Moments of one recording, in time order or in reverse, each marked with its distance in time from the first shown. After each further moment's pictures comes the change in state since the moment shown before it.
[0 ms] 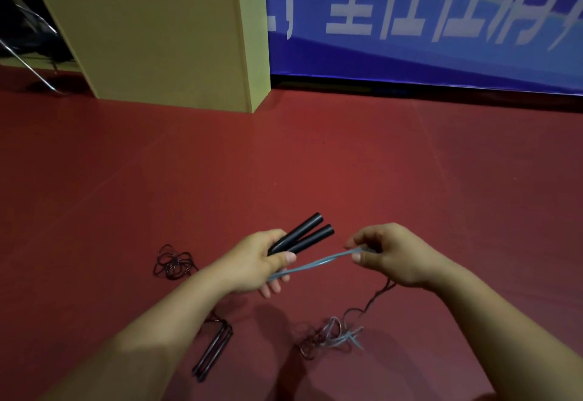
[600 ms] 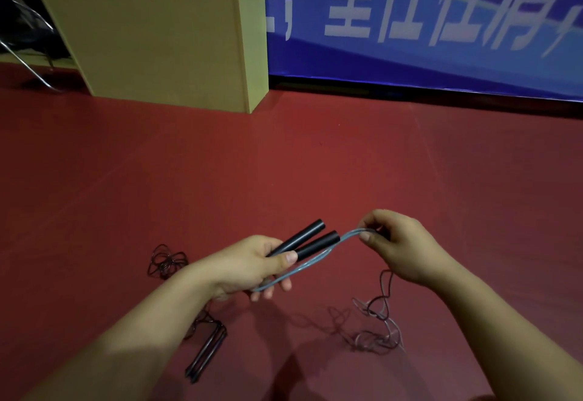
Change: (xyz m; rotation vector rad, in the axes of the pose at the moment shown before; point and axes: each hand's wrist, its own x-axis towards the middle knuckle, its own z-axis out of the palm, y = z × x) left_hand -0.014 0.017 0.001 -0.142 -0.131 -0.069; right_hand -0.007 -0.001 -0.010 -0.086 0.283 -0.108
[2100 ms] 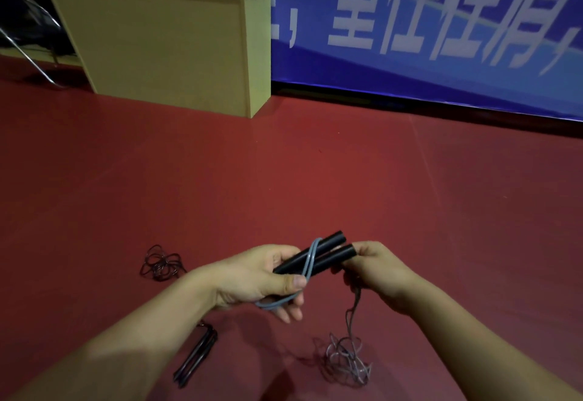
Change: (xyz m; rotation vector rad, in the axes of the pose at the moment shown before) left_hand -0.003 0.006 0.011 -0.280 -0.278 0.101; right_hand -0.001 -0.010 0.035 0.634 -0.260 0.405
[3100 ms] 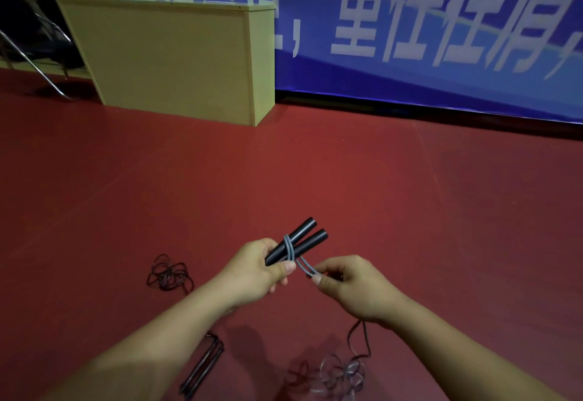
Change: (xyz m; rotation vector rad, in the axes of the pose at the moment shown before) left_hand 0.012 -0.014 -0.016 0.386 0.610 0.052; right_hand 0.003 -0.005 0.029 -0.497 -0.024 -0.325
